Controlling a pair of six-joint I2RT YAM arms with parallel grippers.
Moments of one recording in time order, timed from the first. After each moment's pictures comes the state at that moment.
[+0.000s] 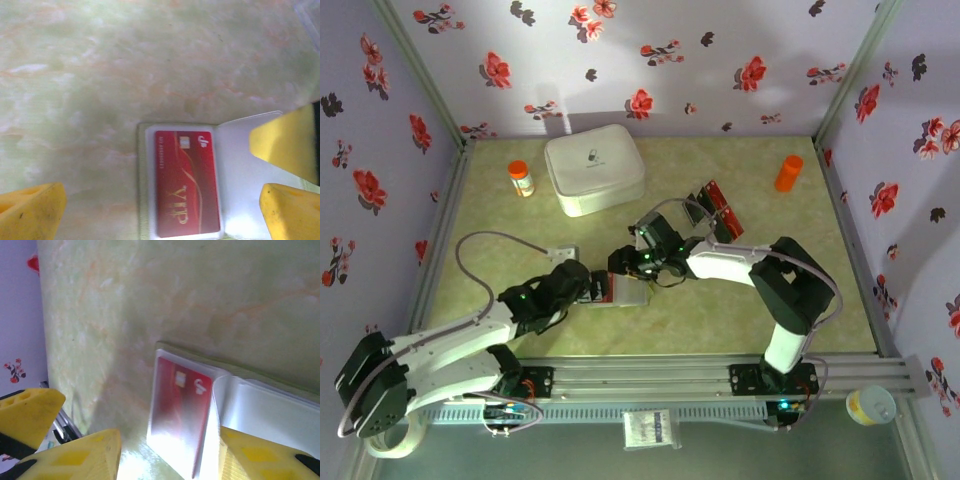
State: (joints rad) left arm -0.91 0.98 0.51 -0.38 -0.41 -0.81; right arm 0.84 1.75 0.98 -0.02 -0.45 0.90
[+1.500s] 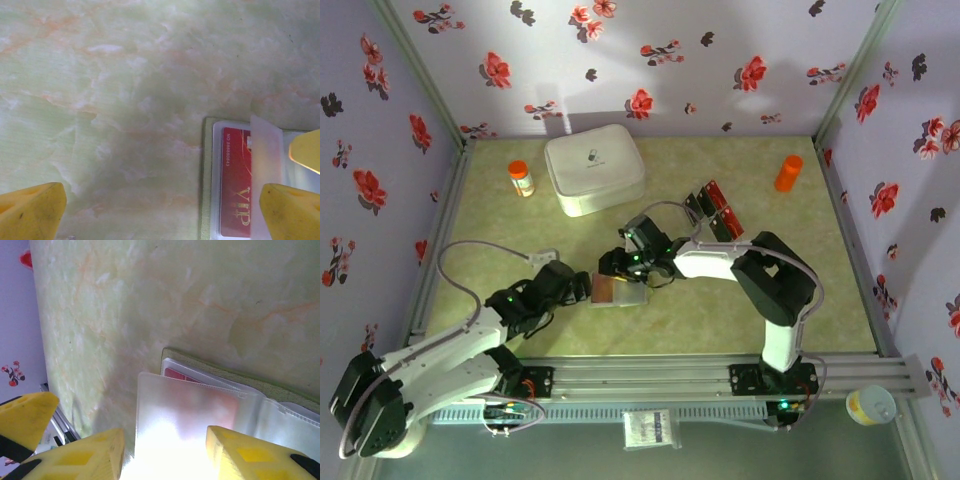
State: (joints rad) left arm -0.80 0.90 0.45 -0.48 -0.40 -0.84; right arm 0.86 1.85 1.03 0.02 -0.45 0.95
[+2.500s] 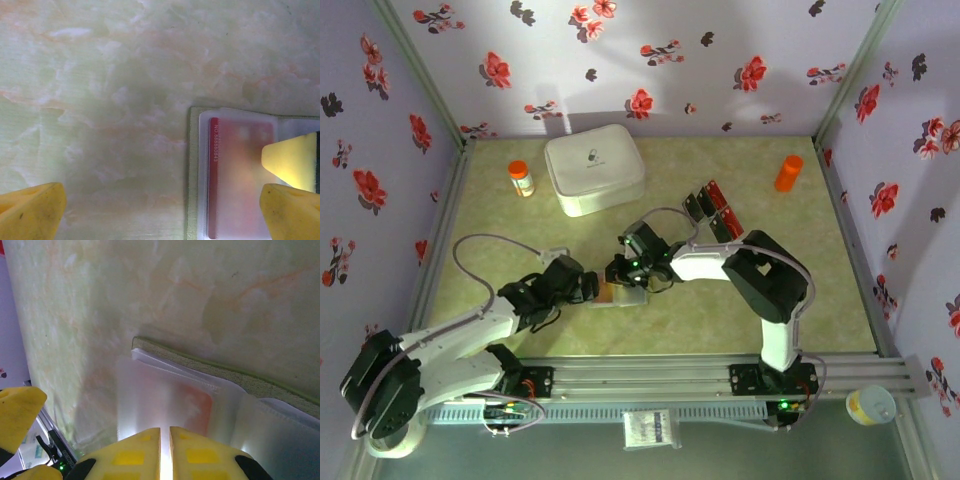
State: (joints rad) left arm -0.80 1.04 0.49 -0.42 -0.33 -0.80; right arm 0.88 1.91 1.02 0.03 -0.45 0.95
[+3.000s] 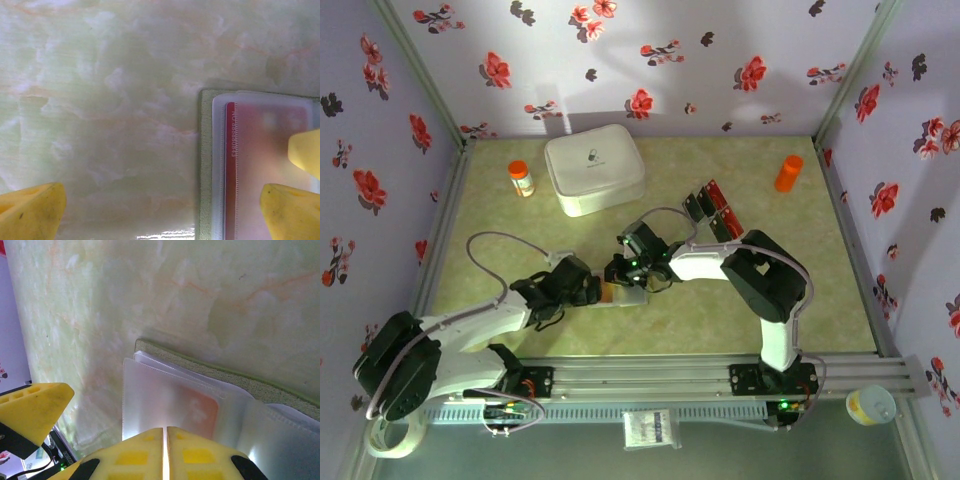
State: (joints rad) left arm -0.80 1.16 0.49 -0.37 -0.31 -0.78; right arm 0.88 1.91 1.03 0.03 -0.45 0.95
